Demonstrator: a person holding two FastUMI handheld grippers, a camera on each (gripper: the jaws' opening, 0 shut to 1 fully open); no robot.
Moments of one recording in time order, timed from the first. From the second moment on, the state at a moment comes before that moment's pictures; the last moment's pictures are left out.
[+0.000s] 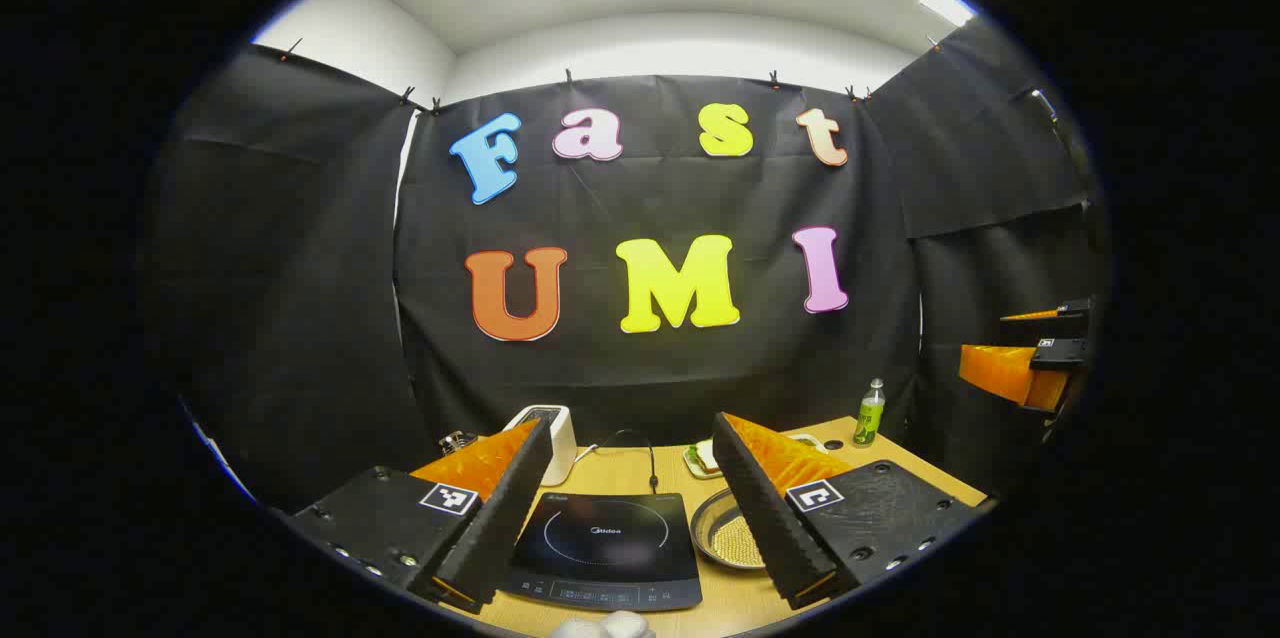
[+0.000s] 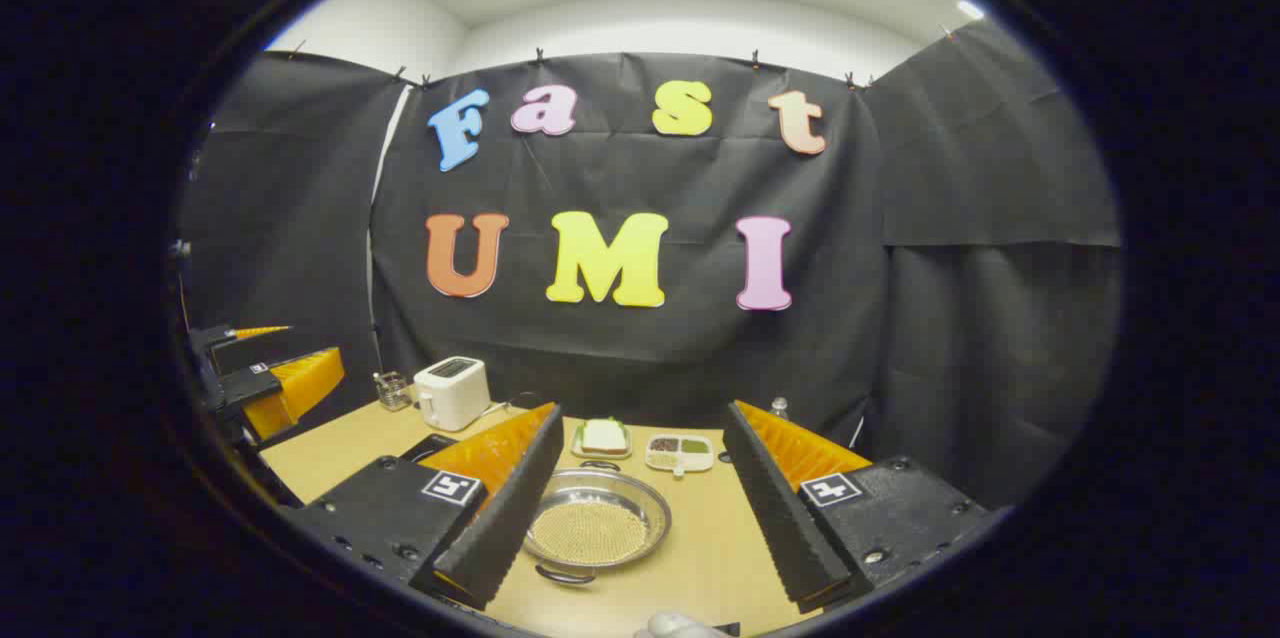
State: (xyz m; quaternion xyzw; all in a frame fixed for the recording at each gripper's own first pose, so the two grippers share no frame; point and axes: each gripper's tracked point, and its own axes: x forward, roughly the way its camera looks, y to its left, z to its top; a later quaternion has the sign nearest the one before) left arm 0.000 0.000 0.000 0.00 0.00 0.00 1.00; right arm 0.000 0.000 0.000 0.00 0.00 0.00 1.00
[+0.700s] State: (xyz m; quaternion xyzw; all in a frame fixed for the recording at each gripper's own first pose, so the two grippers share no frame) left arm -0.013 0.026 -0.002 0.00 0.00 0.02 1.00; right arm 0.010 0.040 -0.007 -0.01 0.01 0.04 1.00
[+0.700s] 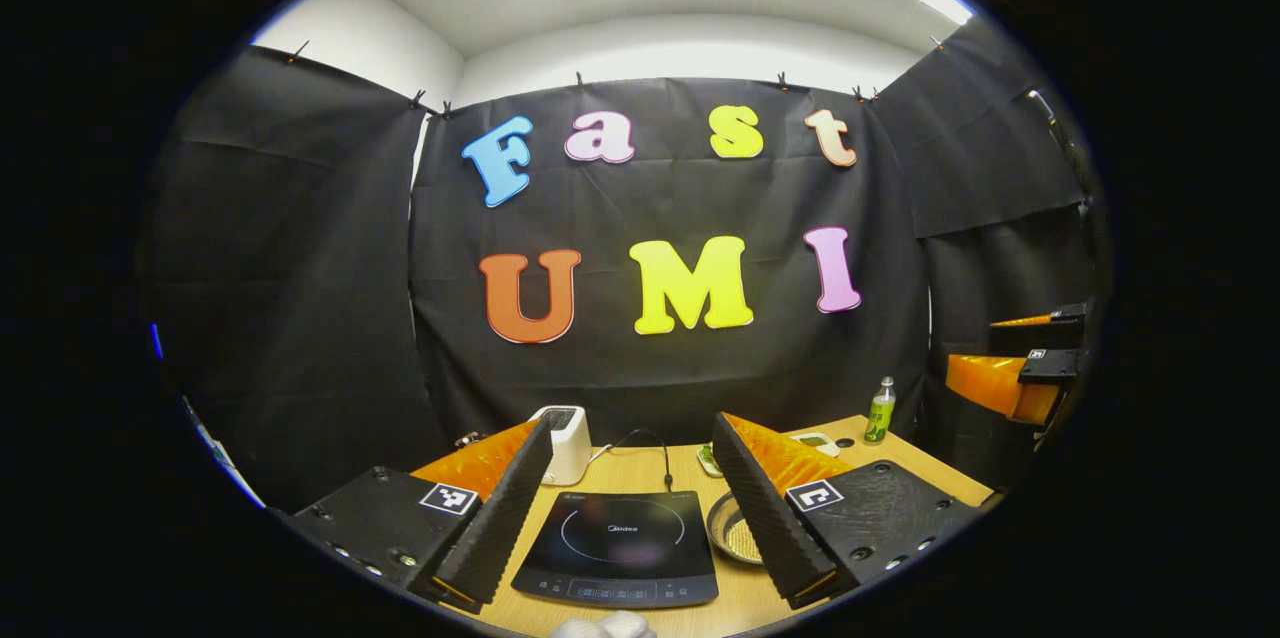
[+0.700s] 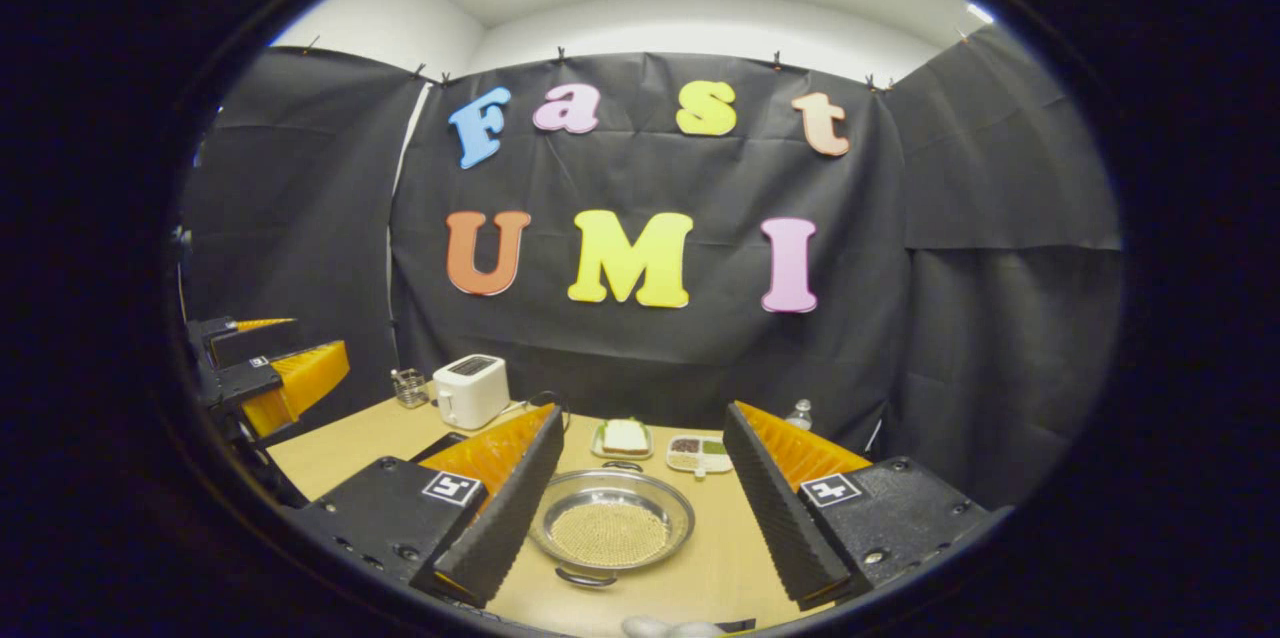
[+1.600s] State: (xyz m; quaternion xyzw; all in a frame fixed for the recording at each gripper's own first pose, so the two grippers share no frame) left arm -0.027 0.074 -0.053 0.00 0.04 0.08 1.00; right arm 0.067 0.149 -0.206 0.00 0.28 0.16 0.95
